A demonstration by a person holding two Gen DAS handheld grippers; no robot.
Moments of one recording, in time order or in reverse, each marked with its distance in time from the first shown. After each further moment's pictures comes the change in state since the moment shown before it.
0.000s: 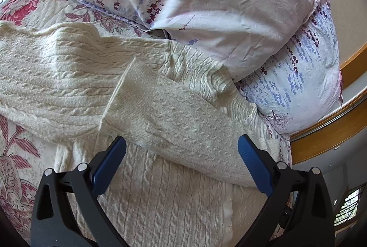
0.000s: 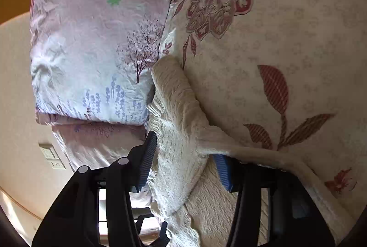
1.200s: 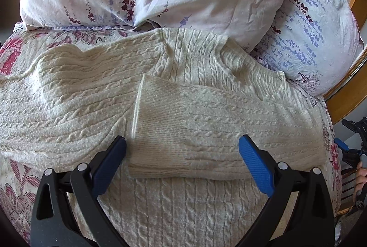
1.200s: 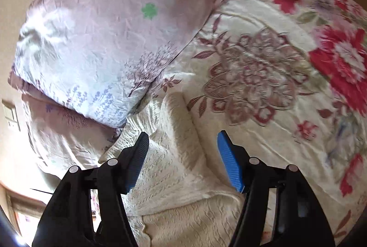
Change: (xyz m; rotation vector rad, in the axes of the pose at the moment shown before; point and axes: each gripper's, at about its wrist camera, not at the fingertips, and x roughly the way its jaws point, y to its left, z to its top) left arm 0.034 -0.015 -0.006 0.283 0.038 0.202; right arm 0.013 0.090 0.052 -0.454 0.065 -0.319
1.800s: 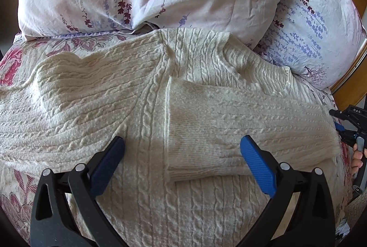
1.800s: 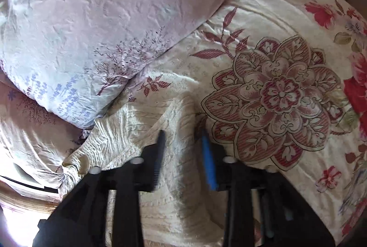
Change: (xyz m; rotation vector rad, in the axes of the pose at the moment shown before) left arm 0.013 -0.001 0.000 0.061 -0.008 0.047; right arm 0.039 0.004 0.014 -0.117 -0.040 -0.145
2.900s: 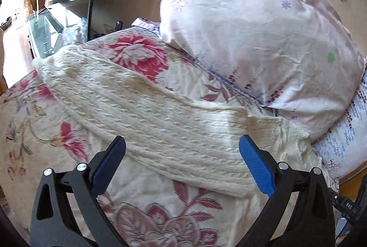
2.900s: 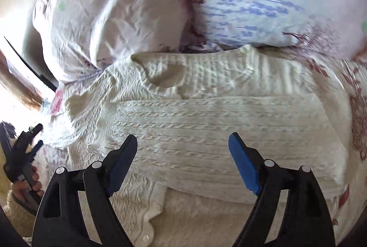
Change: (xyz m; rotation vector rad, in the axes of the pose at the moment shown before) left arm -0.116 0.193 -0.012 -0.481 -0.231 0.215; right arm 0.036 0.200 -0.151 -0.703 0.143 0.051
